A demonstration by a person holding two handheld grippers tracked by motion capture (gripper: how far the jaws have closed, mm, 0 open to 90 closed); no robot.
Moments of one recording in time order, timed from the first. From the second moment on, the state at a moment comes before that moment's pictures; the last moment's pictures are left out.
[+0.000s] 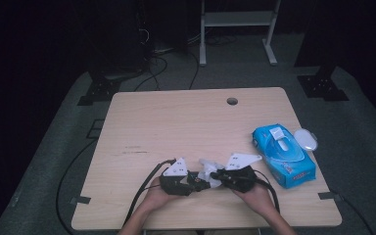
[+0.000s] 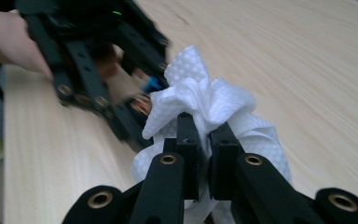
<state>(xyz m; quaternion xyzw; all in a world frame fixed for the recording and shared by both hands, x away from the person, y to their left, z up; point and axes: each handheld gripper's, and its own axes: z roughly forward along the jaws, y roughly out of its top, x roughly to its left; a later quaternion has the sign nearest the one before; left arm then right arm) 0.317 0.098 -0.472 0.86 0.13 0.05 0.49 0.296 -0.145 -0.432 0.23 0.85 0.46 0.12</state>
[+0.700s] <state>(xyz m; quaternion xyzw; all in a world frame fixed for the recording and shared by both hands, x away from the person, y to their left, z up) 0.317 0.098 -0.475 0.87 0.13 0.05 0.48 0.298 -0.179 -0.429 0.27 0.84 0.44 0.17</state>
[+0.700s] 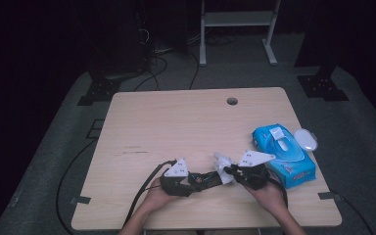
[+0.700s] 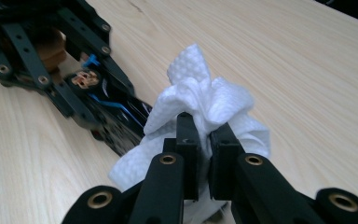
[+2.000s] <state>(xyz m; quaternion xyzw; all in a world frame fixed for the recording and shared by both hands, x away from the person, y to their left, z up) 0.319 0.100 -0.476 0.86 0.14 0.05 0.48 0.286 -0.169 -0.431 0.24 0.85 0.44 0.18</state>
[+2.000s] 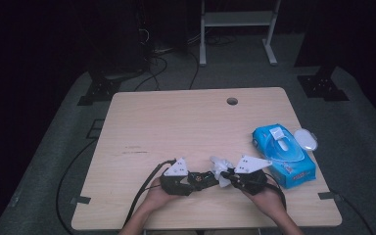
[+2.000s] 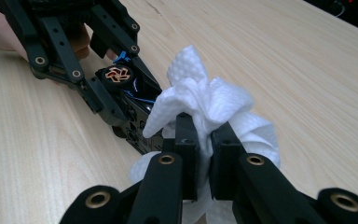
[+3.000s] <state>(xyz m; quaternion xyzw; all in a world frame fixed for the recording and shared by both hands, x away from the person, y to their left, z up) 0.319 0.094 -0.477 0.87 0.13 0.05 0.48 0.292 -0.194 -0.429 0.28 0.83 0.45 0.18</state>
